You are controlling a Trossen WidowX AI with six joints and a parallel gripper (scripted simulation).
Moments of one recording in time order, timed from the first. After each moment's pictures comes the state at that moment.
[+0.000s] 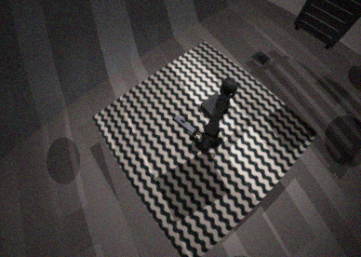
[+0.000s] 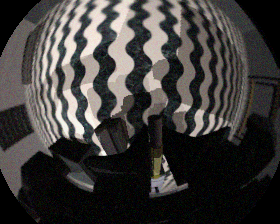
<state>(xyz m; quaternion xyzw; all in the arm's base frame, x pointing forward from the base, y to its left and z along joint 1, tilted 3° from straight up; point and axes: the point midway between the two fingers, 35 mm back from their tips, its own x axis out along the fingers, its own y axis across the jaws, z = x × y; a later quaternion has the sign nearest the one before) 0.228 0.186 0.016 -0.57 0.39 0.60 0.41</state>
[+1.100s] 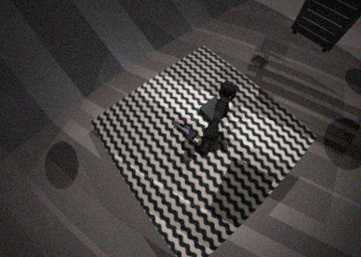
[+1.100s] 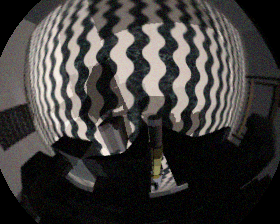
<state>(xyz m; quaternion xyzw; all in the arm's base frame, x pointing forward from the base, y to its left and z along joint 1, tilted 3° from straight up) 0.229 0.187 0.030 -0.57 0.39 0.60 0.41</state>
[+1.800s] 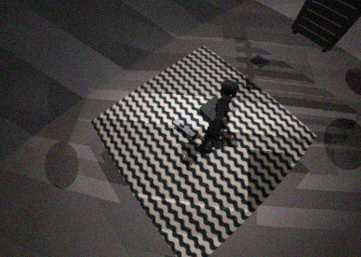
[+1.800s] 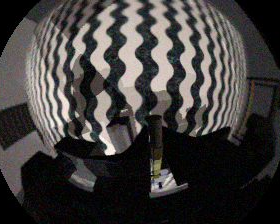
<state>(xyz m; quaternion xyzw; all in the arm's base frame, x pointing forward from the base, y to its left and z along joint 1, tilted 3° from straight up) 0.212 0.185 0.030 -0.57 0.39 0.60 0.41</state>
